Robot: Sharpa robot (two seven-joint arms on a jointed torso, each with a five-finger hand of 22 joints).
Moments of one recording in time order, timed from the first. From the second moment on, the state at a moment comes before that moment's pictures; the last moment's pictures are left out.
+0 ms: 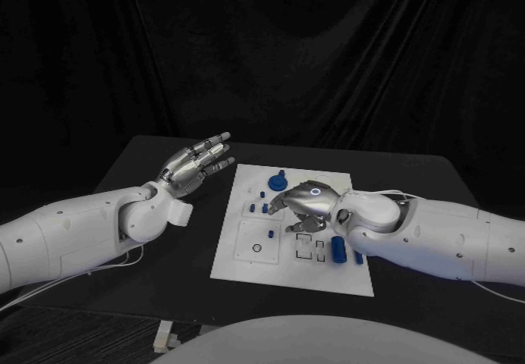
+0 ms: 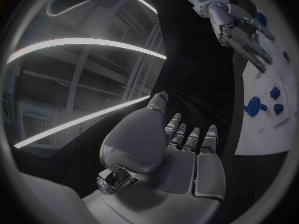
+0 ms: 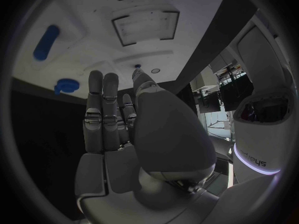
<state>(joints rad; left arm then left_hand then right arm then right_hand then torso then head) 1.12 -0.82 -0.21 1.31 0.06 0.21 0.64 1.42 0.24 -0.17 0.11 0.52 0.32 0.09 0.07 0.04 0.03 0.04 0.10 0.02 0.01 0.13 0.02 0.01 0.17 0.01 0.26 0.01 0.02 1.11 -0.68 -0.21 1.49 -1.81 -0.34 0.02 1.57 -0.19 0.12 0.28 0.17 0.77 0.08 0.08 0.12 0.63 0.12 0.20 0.07 1.25 0.01 0.69 0.72 0.17 1.25 0.11 0.14 1.29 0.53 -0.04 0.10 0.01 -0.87</state>
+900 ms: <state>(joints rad) 1.12 -0.83 -0.21 1.31 0.06 0.21 0.64 1.42 0.24 -0.17 0.11 0.52 0.32 0.09 0.07 0.04 0.03 0.04 0.10 0.02 0.01 0.13 0.02 0.01 0.17 0.01 0.26 0.01 0.02 1.20 -0.84 -0.21 1.50 -1.78 -0.28 -0.03 1.47 -0.19 0.12 0.29 0.11 0.86 0.05 0.10 0.09 0.76 0.11 0.26 0.06 1.39 -0.01 0.85 0.83 0.17 1.37 0.10 0.17 1.30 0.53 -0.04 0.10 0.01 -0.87</state>
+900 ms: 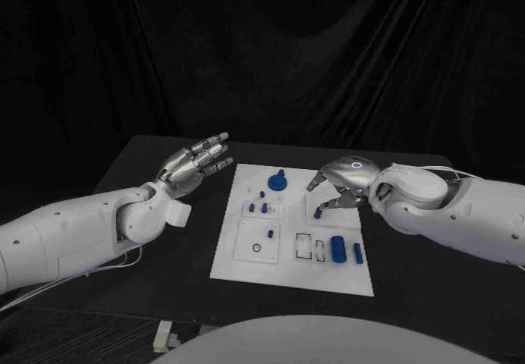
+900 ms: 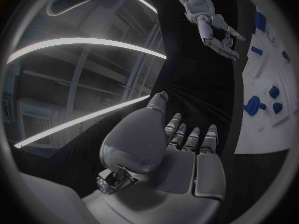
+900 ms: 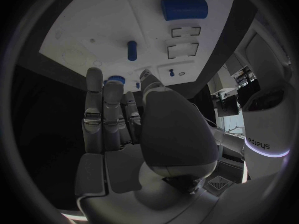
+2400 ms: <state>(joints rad) 1.11 -0.83 -0.21 1.31 0.06 0.22 0.63 1.42 0.24 -0.16 0.10 0.53 0.32 0.09 0.08 0.04 0.03 0.05 0.10 0.02 0.01 0.14 0.02 0.01 0.17 0.01 0.26 0.01 0.02 1.11 -0.77 -0.21 1.39 -1.76 -0.30 0.03 1.55 -0.13 0.28 0.15 0.26 1.10 0.12 0.16 0.15 1.17 0.06 0.19 0.06 1.42 -0.01 0.91 0.89 0.17 1.40 0.09 0.30 1.31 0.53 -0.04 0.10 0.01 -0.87</state>
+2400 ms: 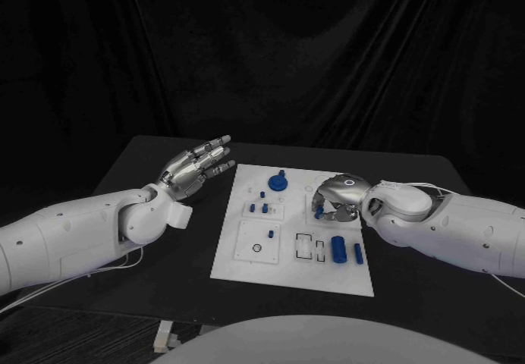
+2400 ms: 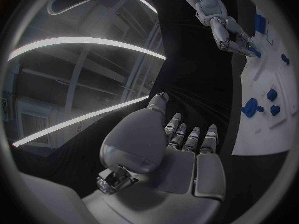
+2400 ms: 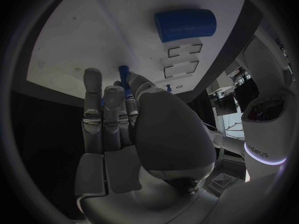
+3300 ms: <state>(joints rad) 1.11 -0.81 -0.21 1.30 0.06 0.21 0.64 1.40 0.25 -0.16 0.09 0.53 0.31 0.07 0.08 0.04 0.02 0.04 0.11 0.02 0.00 0.12 0.02 0.01 0.17 0.00 0.24 0.01 0.01 1.23 -0.74 -0.21 1.66 -1.79 -0.33 0.00 1.56 -0.13 0.30 0.13 0.25 1.11 0.12 0.16 0.16 1.18 0.06 0.16 0.06 1.42 -0.02 0.94 0.92 0.17 1.40 0.08 0.35 1.31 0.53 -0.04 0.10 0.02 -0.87</state>
